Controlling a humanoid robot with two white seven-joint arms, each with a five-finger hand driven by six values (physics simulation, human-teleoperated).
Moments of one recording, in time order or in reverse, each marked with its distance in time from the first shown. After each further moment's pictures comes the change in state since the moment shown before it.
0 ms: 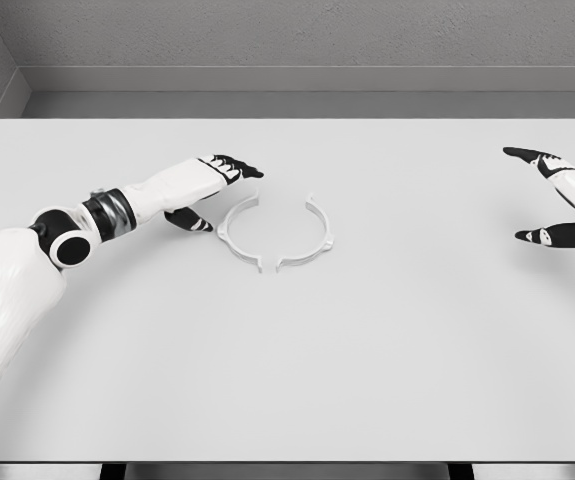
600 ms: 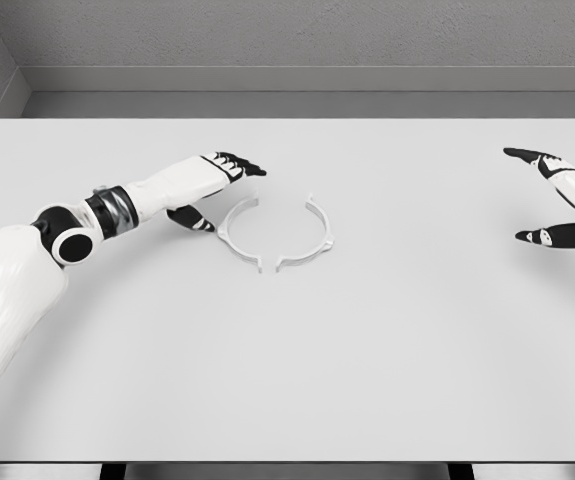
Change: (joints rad) left arm -0.011 -0.004 -0.008 -0.001 -0.002 0.000 -0.001; right arm 0.000 0.000 0.000 0.002 0.000 0.000 0.000
